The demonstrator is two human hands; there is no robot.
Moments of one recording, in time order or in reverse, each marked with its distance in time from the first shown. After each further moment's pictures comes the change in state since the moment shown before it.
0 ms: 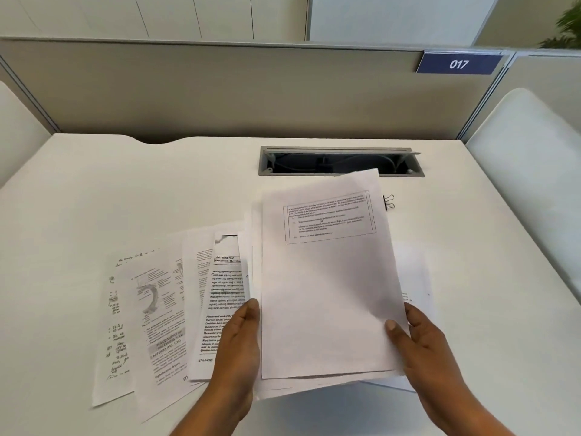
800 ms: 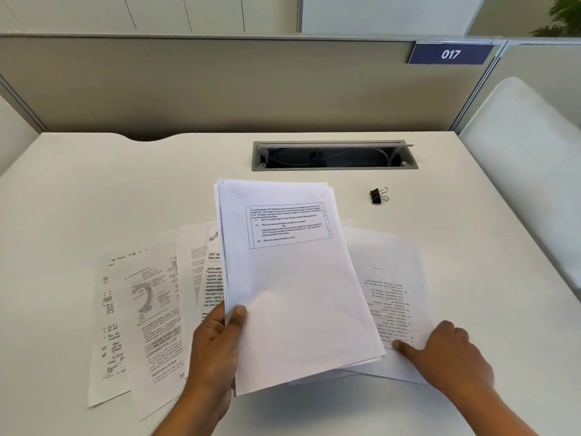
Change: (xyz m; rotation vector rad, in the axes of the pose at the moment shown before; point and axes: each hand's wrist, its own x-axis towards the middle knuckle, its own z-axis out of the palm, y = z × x) left_hand 0.009 -0.010 -0.024 -0.014 0.007 0.044; right_hand 0.034 0.039 -0.047 -1.190 0.220 0.372
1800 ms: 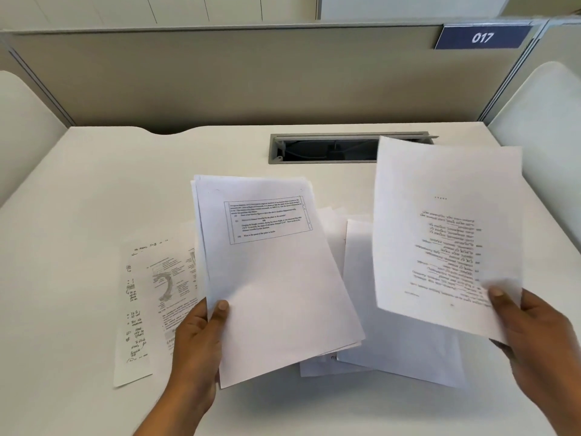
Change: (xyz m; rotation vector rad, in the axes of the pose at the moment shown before) left_hand 0.006 0.012 -0.034 0.016 0.138 -0.037; right_hand -0.002 0.019 -0.061 1.292 0.034 -0.154
